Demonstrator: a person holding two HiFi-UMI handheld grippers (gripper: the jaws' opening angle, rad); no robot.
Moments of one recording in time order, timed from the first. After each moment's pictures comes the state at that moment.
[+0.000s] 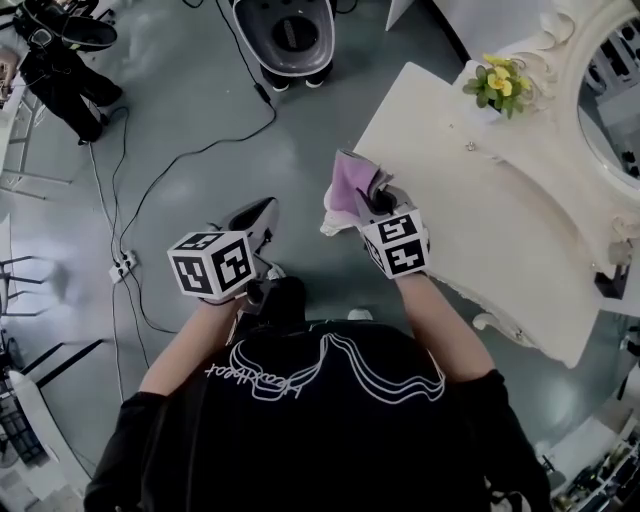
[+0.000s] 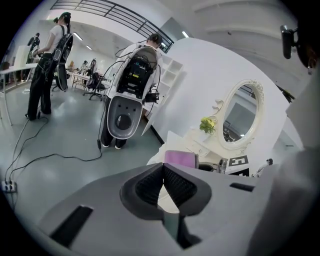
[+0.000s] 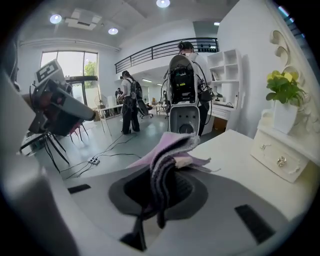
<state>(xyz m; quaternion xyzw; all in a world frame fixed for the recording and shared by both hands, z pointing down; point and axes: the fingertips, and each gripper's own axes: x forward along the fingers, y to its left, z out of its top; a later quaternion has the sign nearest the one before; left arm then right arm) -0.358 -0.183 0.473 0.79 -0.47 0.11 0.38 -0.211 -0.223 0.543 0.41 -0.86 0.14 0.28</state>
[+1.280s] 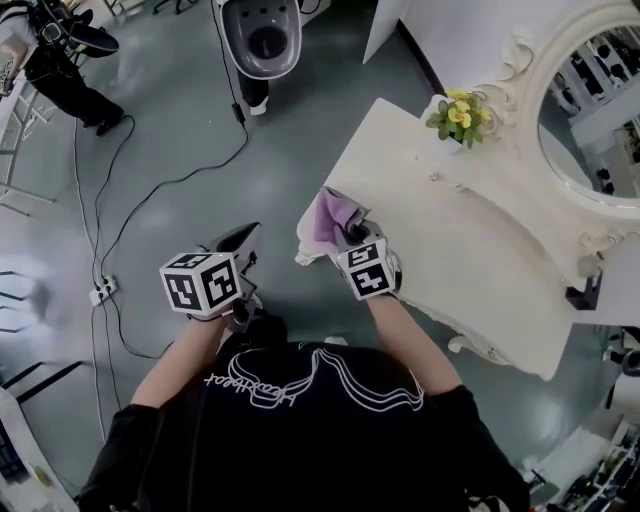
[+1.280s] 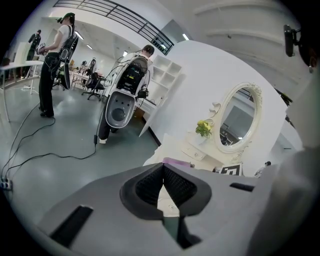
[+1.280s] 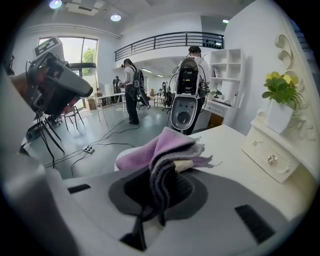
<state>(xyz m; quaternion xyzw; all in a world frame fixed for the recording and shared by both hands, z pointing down) -0.342 -0.189 0.461 0.80 -0.46 0.09 0.38 -0.188 -0.219 0.565 0.42 -0.83 0.13 0.35</state>
